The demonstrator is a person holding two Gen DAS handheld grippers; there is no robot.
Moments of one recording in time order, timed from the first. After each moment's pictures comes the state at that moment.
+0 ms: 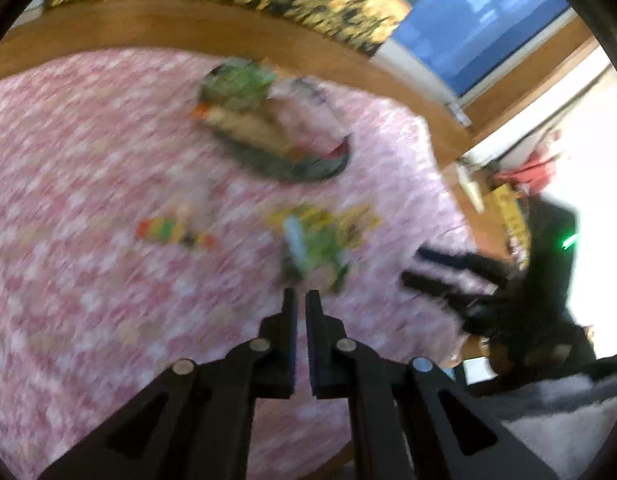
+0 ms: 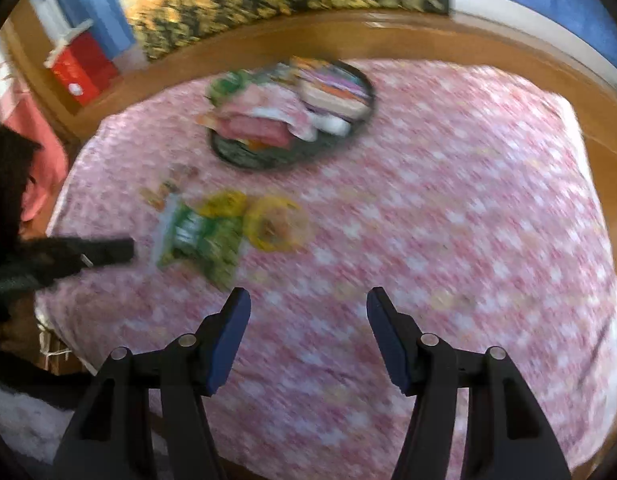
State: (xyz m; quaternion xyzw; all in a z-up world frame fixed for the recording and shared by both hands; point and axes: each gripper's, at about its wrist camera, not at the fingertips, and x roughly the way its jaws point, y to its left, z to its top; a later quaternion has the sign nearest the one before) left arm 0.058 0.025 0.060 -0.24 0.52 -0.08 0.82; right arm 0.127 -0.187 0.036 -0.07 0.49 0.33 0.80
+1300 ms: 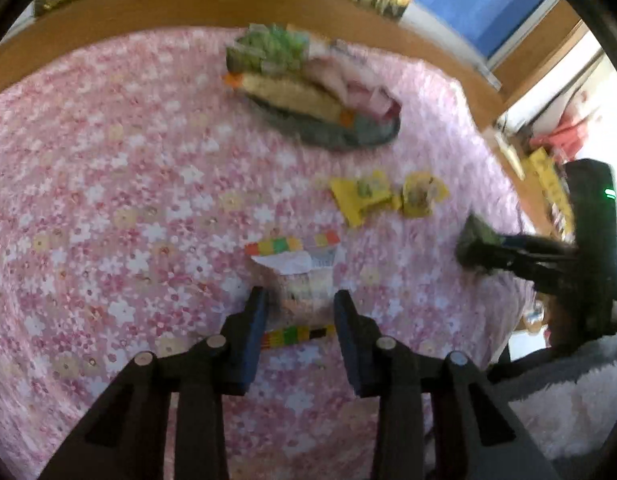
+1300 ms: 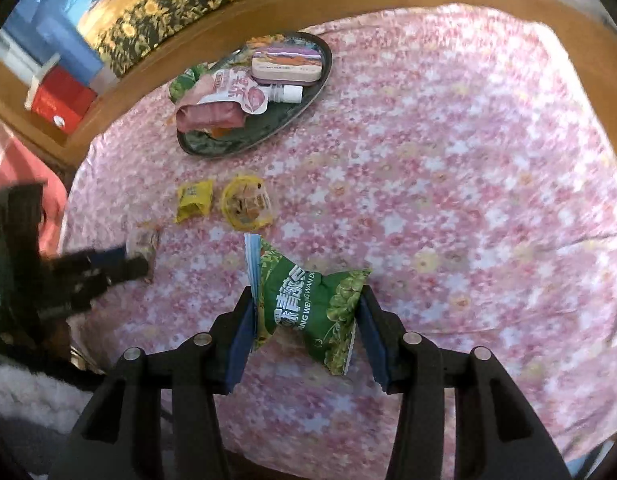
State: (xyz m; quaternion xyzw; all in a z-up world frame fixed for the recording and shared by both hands) left arm 0.071 0.038 0.033 -0.18 0.54 -0.06 0.82; right arm 0.148 -0.221 0.015 0.02 0.56 0.31 0.77
